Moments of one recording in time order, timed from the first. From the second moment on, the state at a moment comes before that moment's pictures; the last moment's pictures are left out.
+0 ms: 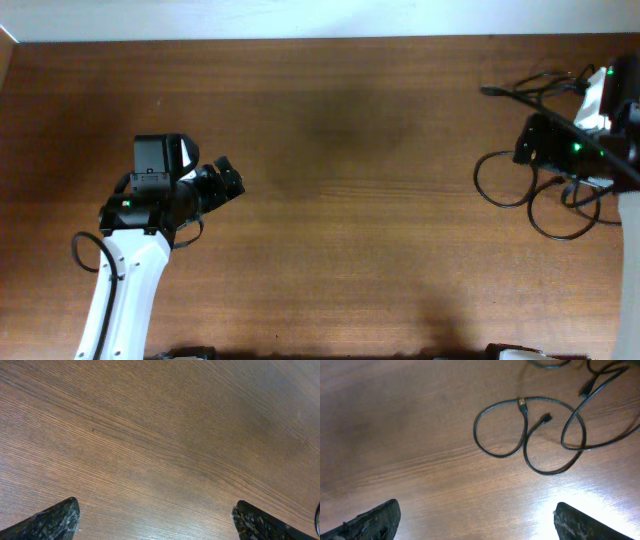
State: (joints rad) left arm 0.03 1.26 1.02 -0.81 0.15 -0.49; right arm -0.13 1.44 1.75 -1.40 0.00 0.19
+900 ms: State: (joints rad) left arm 0.03 1.26 1.02 -0.81 0.15 -0.49; right arm -0.13 1.53 1.75 -1.37 0.00 0.19
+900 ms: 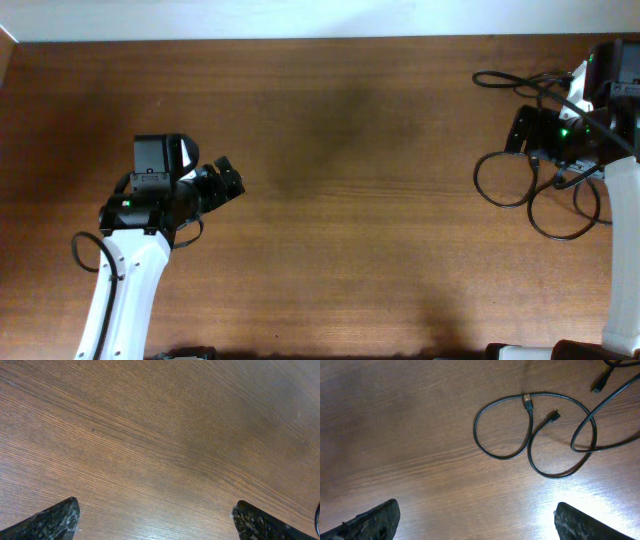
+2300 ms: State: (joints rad) left arm -0.18 0.09 0.01 -0.04 0.04 0.05; right arm -0.13 1.53 1.75 -1.37 0.00 0.19
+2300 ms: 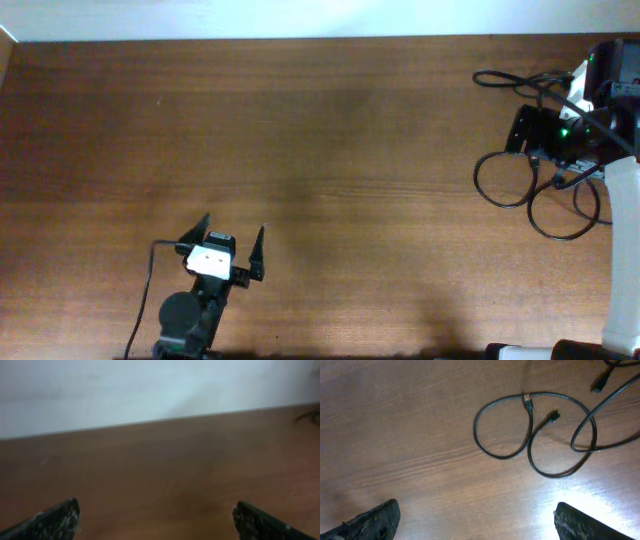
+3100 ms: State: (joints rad) left arm -0.10 0.01 0.01 -0.07 0.05 0.21; right arm -0.13 1.53 1.75 -1.37 0.00 0.19
